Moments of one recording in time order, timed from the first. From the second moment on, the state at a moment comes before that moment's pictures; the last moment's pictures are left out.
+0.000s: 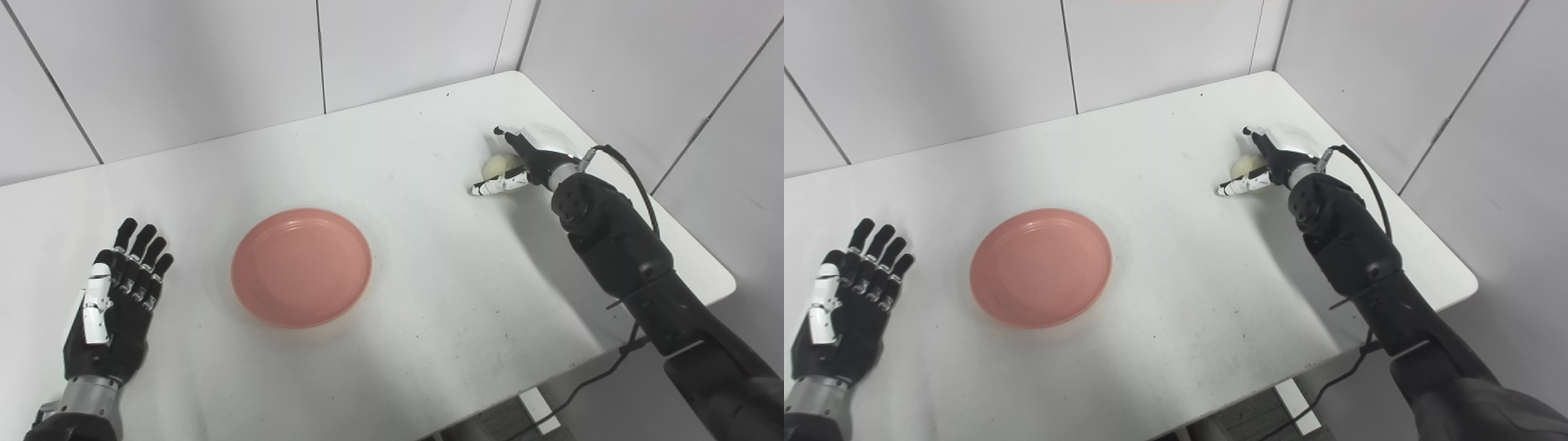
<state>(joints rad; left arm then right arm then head) -0.23 0.09 0.01 0.17 -0.37 0.10 -0.37 -0.31 -0.69 0.02 0.10 -0.67 0.46 0.32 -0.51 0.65</state>
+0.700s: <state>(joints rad) -0.23 0.09 0.01 0.15 -0.38 0.14 -0.37 -0.33 -0.70 0.02 0.17 -0.61 0.39 0.23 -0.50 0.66</state>
